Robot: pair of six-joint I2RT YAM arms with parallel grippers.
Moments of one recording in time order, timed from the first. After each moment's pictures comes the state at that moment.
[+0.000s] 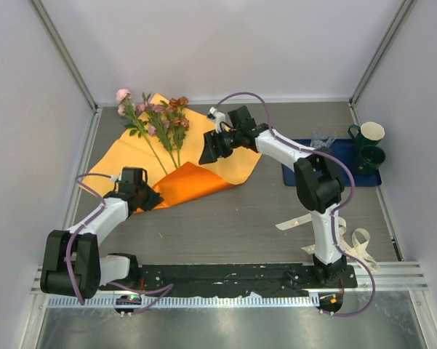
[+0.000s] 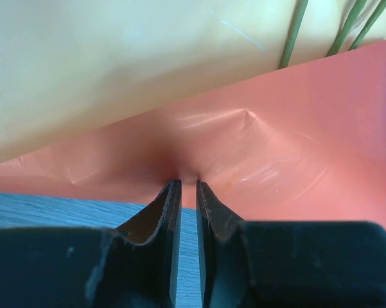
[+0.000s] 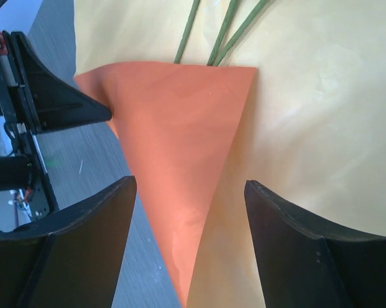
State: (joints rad) left arm -0.12 1.23 0.53 -0.26 0.03 -0.93; right arm 0.54 2.07 1.63 -0.31 -0.69 0.13
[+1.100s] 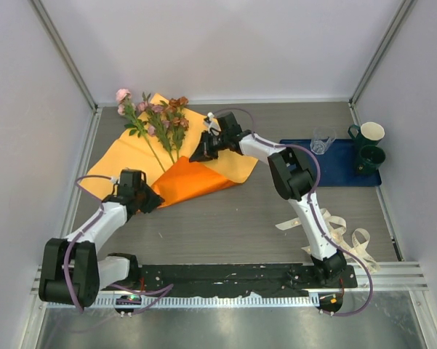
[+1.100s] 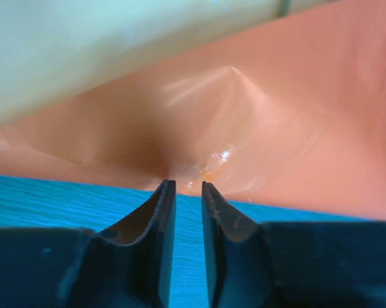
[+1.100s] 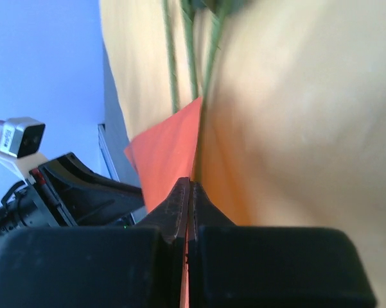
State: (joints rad) left arm -0.12 1.19 0.50 -0.26 0.05 -0.92; right arm 0.55 2.47 1.90 -0.13 -0.80 0.74
